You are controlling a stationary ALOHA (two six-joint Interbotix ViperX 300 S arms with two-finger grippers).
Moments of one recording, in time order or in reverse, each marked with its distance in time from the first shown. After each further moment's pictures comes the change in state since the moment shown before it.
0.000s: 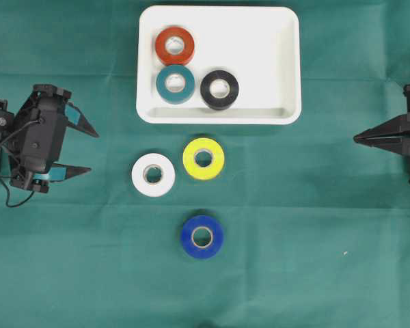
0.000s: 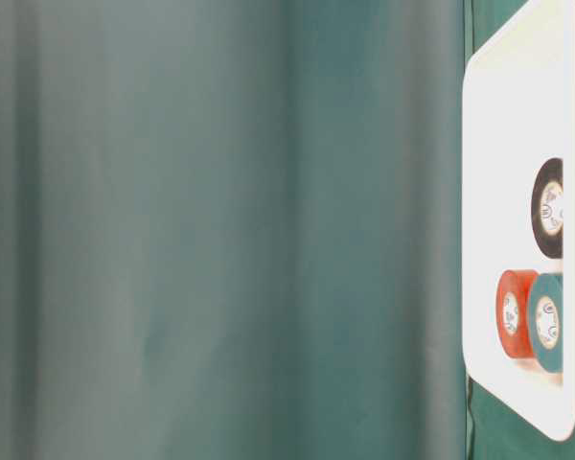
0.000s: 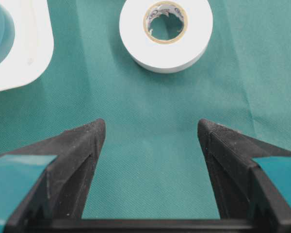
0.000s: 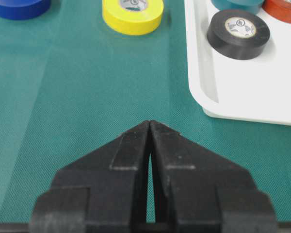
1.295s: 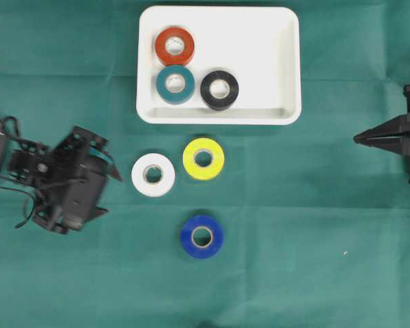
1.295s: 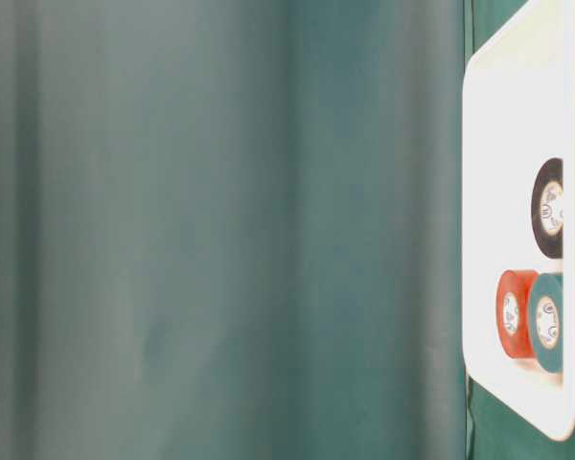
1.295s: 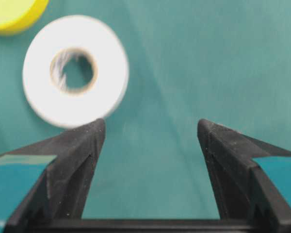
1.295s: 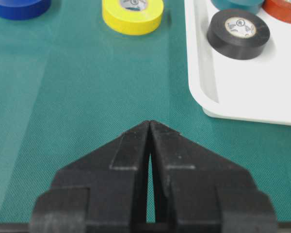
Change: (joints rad) left arm -0.206 0.293 -0.170 0.000 -0.015 -0.005; right arm 0.000 -0.002 0.000 -0.002 0.000 0.000
